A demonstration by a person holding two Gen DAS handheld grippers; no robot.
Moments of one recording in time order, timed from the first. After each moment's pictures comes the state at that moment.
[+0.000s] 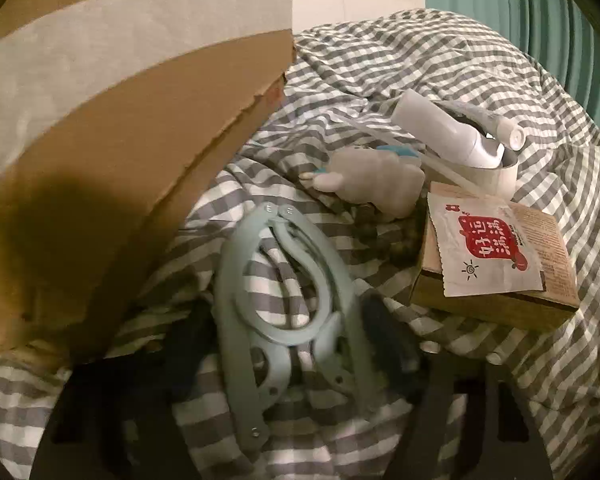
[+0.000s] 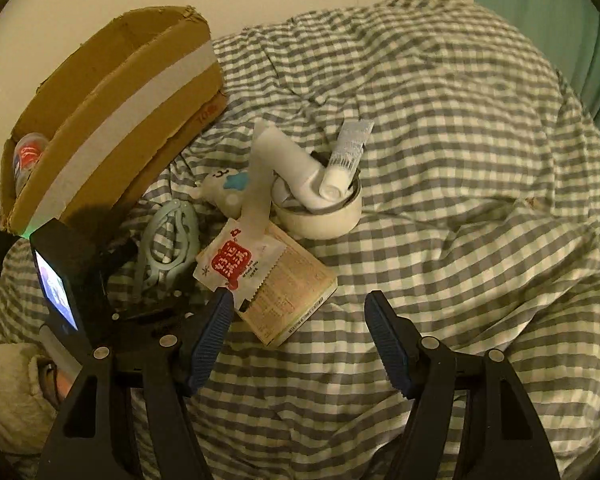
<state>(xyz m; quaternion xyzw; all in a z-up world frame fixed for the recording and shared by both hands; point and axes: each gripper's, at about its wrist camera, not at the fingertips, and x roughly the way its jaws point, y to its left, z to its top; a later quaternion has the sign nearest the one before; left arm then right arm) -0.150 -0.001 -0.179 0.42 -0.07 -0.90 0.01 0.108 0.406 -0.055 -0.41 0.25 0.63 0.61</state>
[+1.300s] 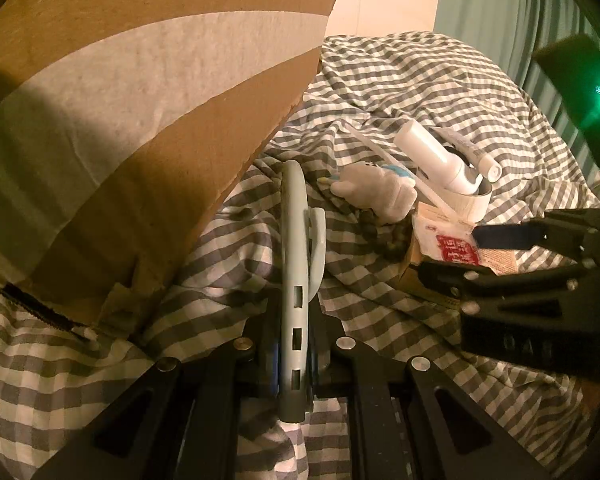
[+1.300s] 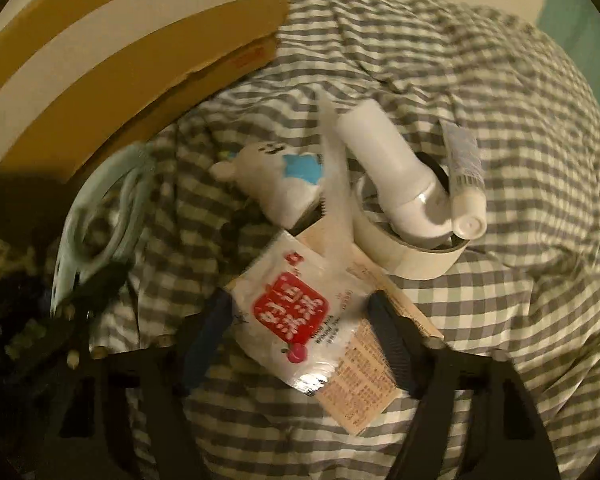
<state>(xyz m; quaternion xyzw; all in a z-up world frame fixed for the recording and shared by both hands) -0.133 -0.031 -0.162 0.45 0.00 -0.89 -0.02 0.036 0.452 -0.135 -0.49 0.16 0.64 0.57</state>
